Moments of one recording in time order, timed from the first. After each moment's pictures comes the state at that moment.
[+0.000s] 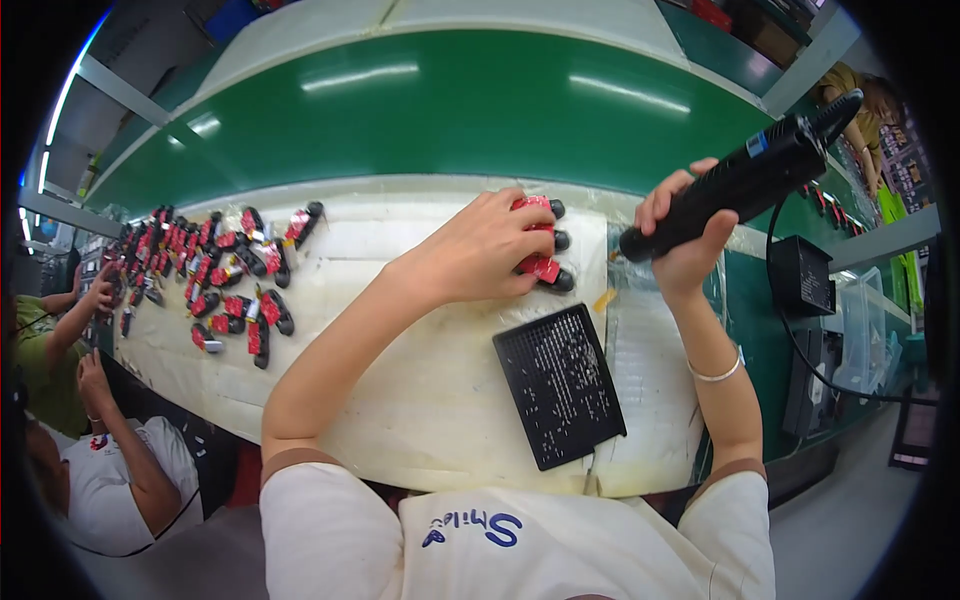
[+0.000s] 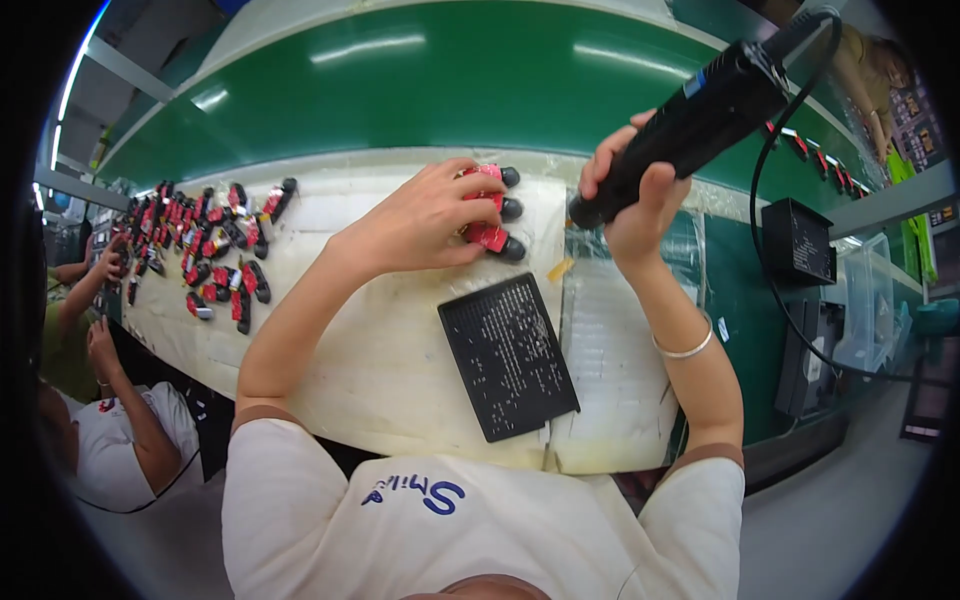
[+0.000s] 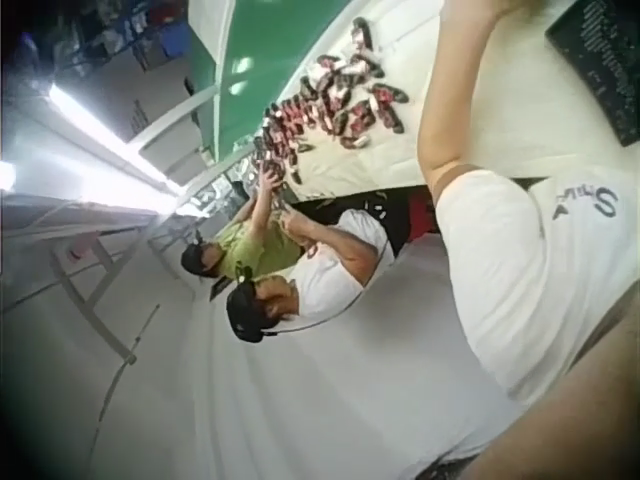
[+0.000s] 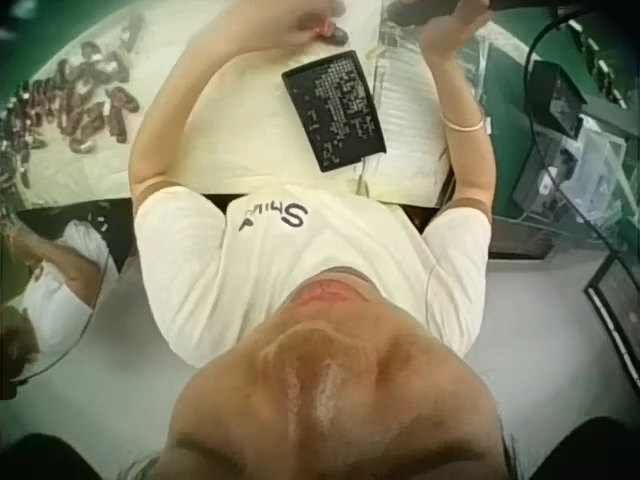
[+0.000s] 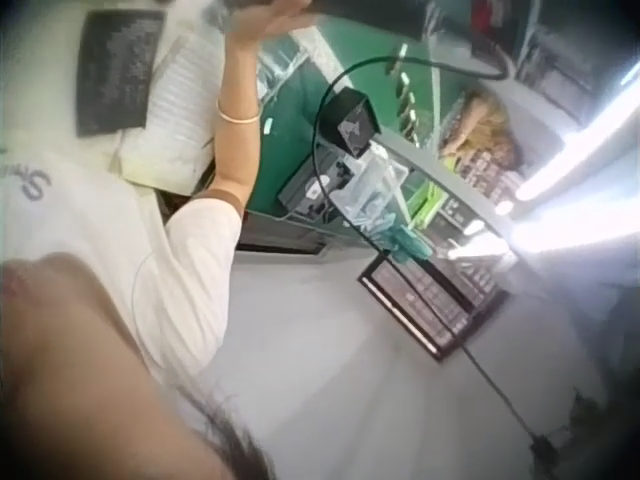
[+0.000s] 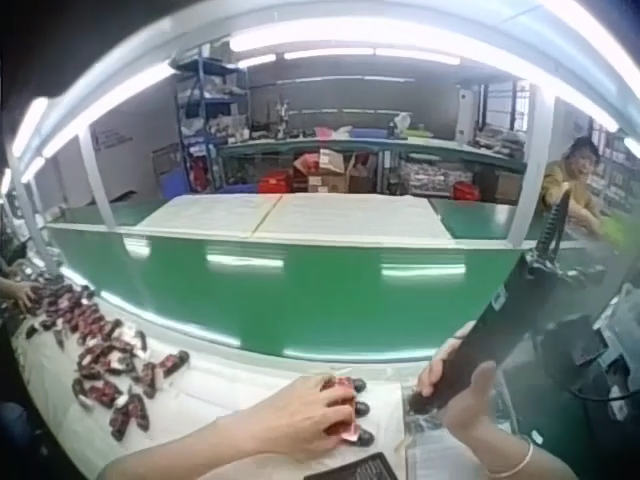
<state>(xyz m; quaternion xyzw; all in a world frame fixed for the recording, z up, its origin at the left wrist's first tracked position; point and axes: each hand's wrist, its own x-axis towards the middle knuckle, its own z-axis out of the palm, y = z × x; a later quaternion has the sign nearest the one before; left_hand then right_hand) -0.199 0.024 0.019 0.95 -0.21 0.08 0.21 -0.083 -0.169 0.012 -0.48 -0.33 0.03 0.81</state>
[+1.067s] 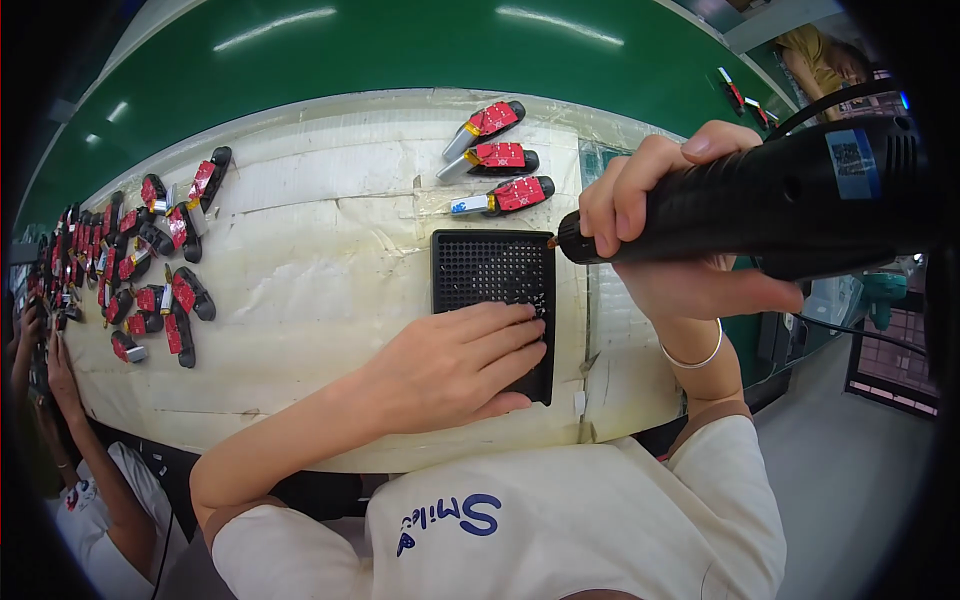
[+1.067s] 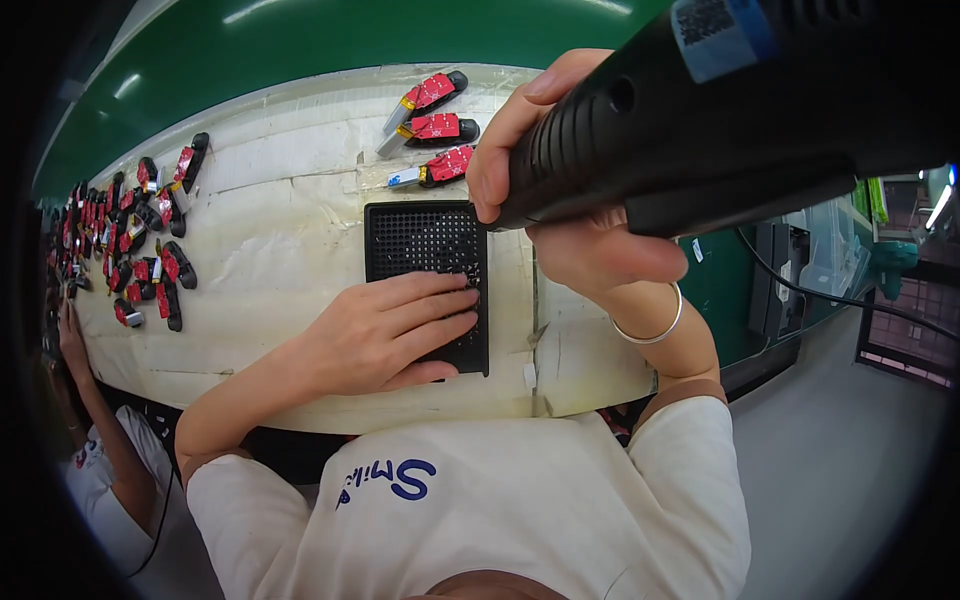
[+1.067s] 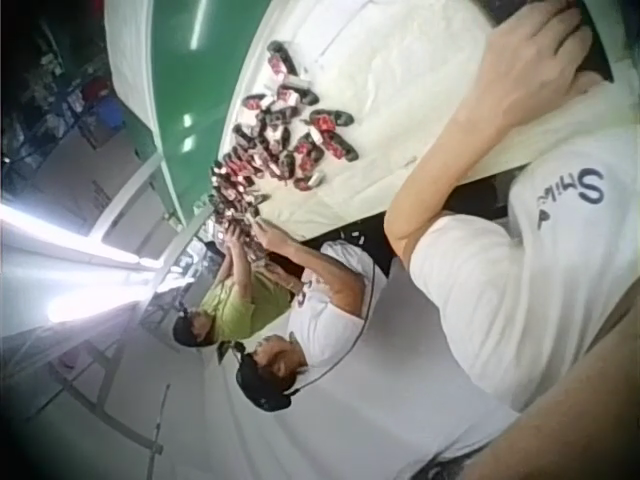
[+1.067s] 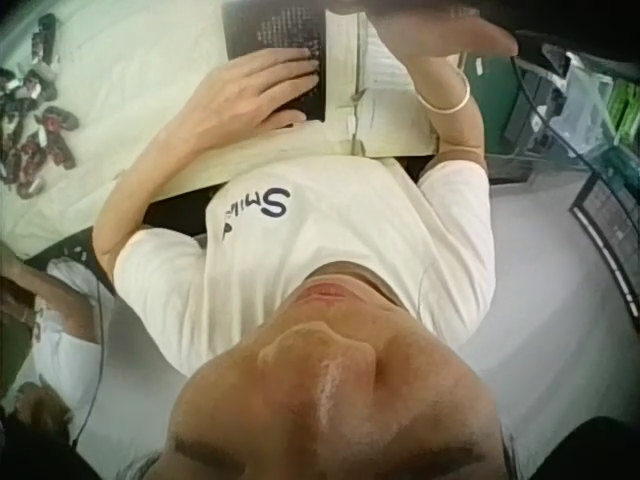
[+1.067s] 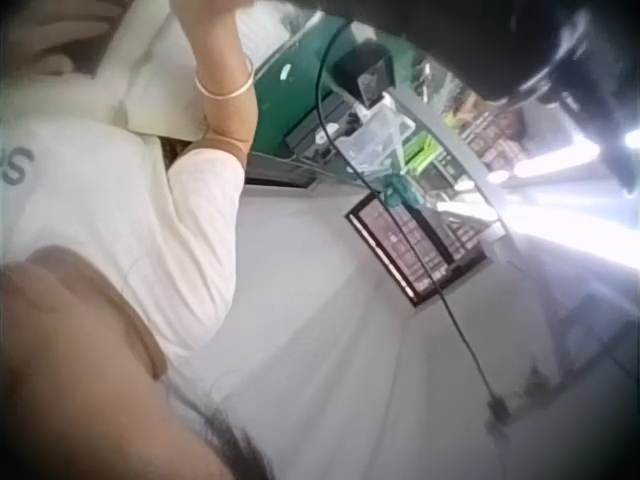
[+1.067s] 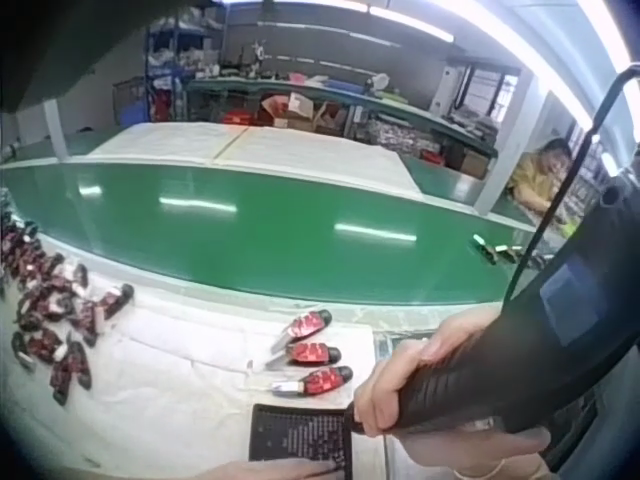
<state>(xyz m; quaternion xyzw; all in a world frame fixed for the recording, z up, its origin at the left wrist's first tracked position) -0.310 -0.020 -0.003 0.89 -0.29 0.07 0.34 -0.147 -0.160 0.045 -0.43 -0.52 0.11 0.73</state>
